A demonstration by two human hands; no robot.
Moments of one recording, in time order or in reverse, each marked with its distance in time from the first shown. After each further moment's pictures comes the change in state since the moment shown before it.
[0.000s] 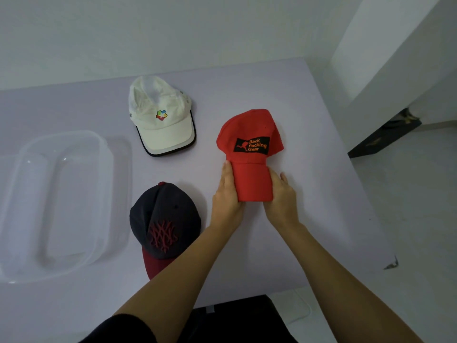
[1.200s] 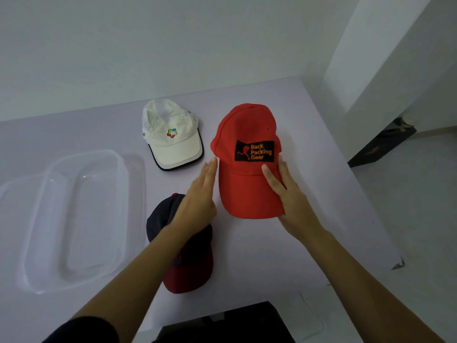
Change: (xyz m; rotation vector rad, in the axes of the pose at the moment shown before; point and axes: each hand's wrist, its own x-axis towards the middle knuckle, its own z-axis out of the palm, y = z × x) left_hand 0.002 -0.008 -0.105 0.236 -0.113 0.213; right_hand -0.008 -0.032 -0.053 -0.055 -0.269 -0.293
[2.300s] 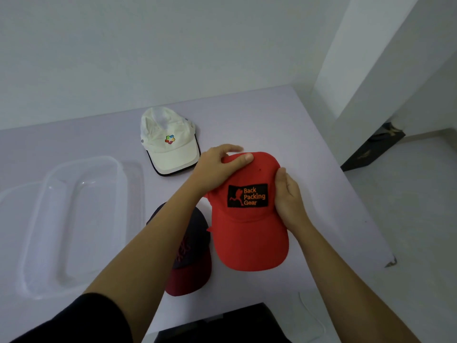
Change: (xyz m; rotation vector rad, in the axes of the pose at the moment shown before) left_hand 0.054 0.067 -0.037 -0.300 -0.074 -0.105; right_hand 0.014 -0.024 -0.001 0.819 0.268 0.449
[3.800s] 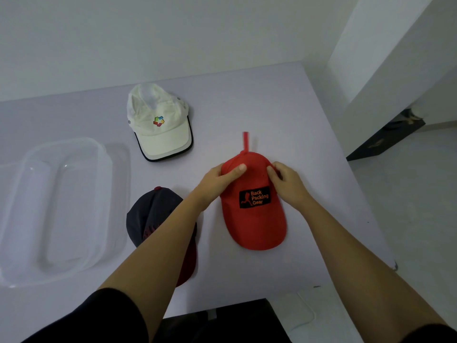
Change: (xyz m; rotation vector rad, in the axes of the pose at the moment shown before) left_hand 0.025 -0.083 0.075 -0.515 -0.202 -0.313; right_hand 0.078 0.069 -0.049 -0.497 -0.212 0.023
